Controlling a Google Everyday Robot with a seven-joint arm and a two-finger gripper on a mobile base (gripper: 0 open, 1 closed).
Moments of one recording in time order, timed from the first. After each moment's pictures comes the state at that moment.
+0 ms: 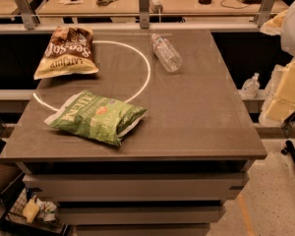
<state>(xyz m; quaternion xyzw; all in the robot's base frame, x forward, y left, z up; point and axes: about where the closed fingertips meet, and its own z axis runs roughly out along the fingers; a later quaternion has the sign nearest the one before) 0.438 -0.211 0.995 -0.60 0.77 -0.06 0.19</state>
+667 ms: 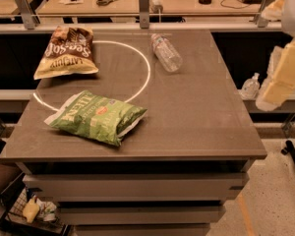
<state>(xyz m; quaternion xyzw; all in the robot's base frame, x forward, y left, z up) 0.449 -0.208 1.016 -0.59 0.78 -0.06 0.20</state>
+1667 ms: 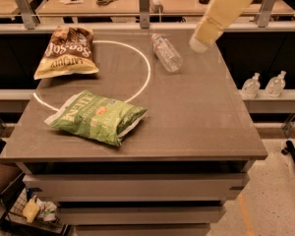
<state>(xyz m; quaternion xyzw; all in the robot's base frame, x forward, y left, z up) 0.519 -0.133 1.066 -0.50 0.82 0.00 0.27</state>
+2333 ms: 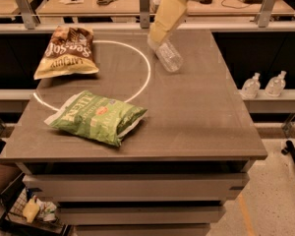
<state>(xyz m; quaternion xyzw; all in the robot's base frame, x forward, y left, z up) 0.581 -0.088 1.029 -0.40 0.89 -0.06 0.23</state>
